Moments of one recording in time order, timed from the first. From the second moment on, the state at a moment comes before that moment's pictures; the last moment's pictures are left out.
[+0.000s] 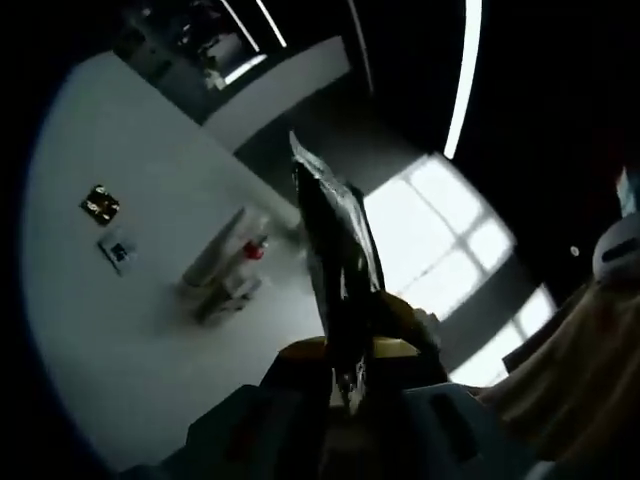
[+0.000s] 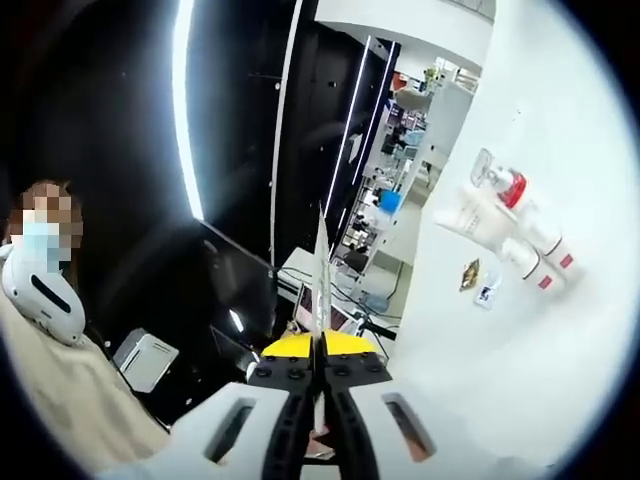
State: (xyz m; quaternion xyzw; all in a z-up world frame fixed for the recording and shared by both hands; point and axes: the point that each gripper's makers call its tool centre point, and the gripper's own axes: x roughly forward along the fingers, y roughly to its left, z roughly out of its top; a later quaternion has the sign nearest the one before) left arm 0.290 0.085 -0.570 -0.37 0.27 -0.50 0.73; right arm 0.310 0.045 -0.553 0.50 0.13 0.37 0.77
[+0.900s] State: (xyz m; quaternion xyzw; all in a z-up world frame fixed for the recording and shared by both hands) left arm 0.309 0.087 -0.559 -0.45 0.25 -0.49 0.70; right arm 0.314 0.058 -0.578 0.44 0.15 0.41 0.79
